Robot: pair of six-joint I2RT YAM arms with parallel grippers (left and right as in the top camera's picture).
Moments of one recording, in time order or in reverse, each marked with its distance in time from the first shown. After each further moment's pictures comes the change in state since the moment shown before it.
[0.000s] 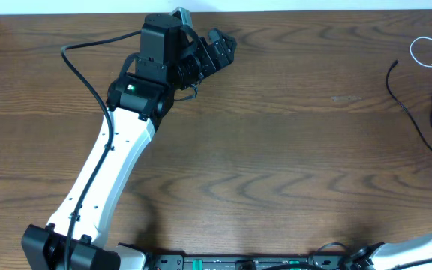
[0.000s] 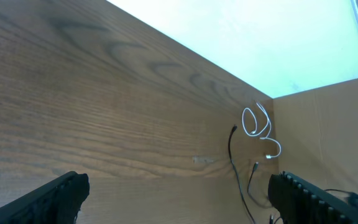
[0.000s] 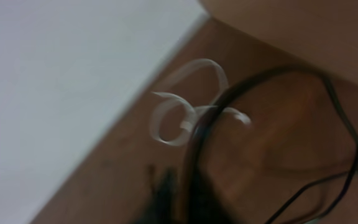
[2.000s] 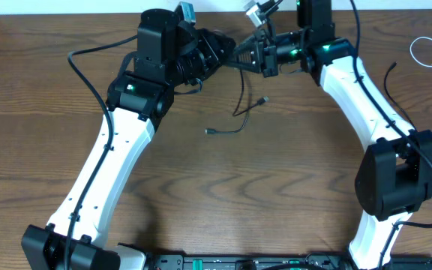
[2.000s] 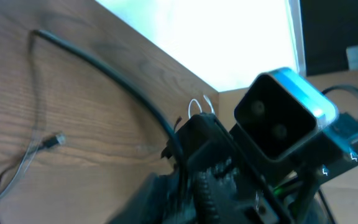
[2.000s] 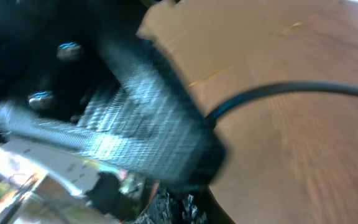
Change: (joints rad) left arm -0.001 0.000 0.000 0.119 0.164 -0.214; right arm 1.201 0.156 0.000 0.331 -0.940 -0.182
